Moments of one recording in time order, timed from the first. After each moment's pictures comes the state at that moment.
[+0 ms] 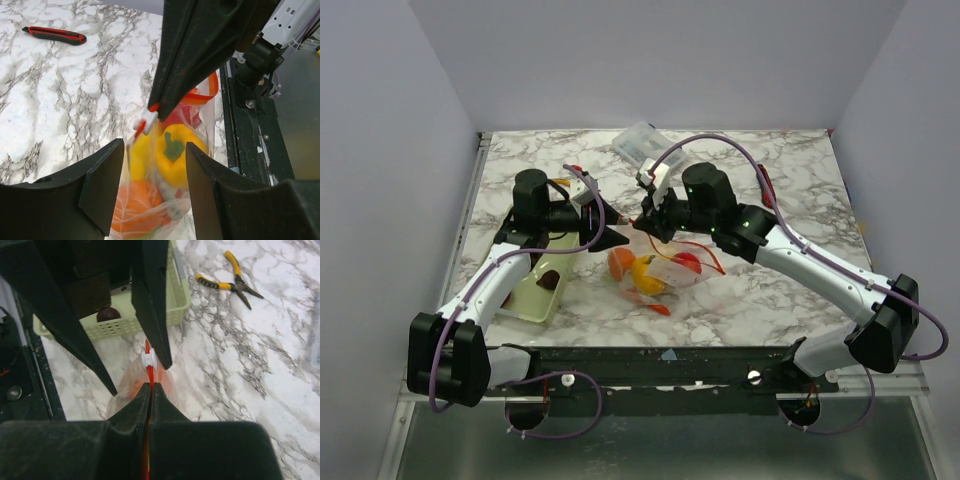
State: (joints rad) left arm -0.23 1.24 0.85 0.13 1.26 0.09; right arm 0.85 1.43 1.31 -0.29 -0.25 -0.12
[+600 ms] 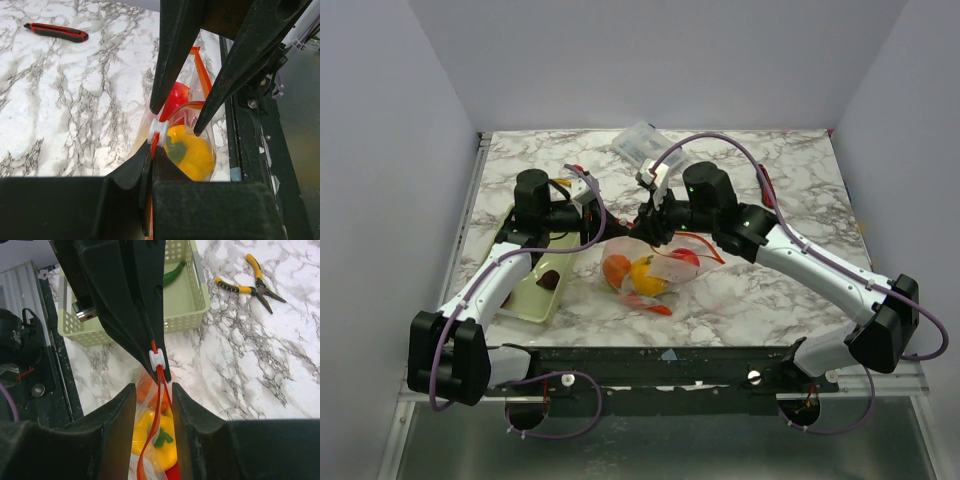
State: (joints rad) left arm -0.24 1.25 0.85 0.13 1.25 0.09; right arm 0.84 1.43 1.32 -0.28 -0.35 -0.08
